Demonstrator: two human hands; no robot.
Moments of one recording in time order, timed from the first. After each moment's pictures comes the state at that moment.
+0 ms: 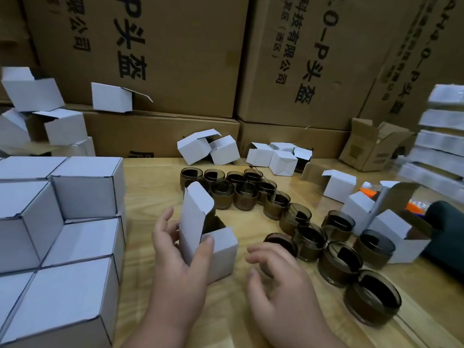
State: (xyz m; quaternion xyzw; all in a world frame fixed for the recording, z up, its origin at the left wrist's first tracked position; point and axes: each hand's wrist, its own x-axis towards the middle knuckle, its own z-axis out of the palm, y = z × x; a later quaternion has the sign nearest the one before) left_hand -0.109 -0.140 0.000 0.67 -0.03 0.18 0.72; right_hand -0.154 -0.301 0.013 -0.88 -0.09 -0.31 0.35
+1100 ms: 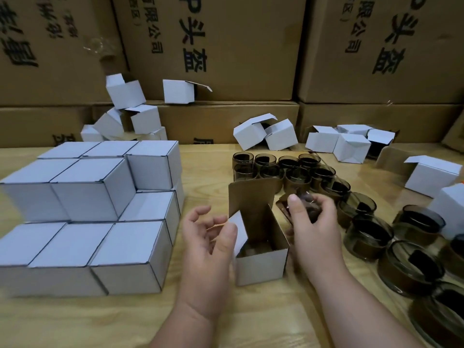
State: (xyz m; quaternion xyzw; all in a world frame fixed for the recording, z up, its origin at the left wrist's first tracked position) left_hand -0.139 -0.146 0.003 0.66 0.02 0.23 0.72; right_hand -0.075 -0.304 0.012 -0.74 0.05 -0.18 0.65
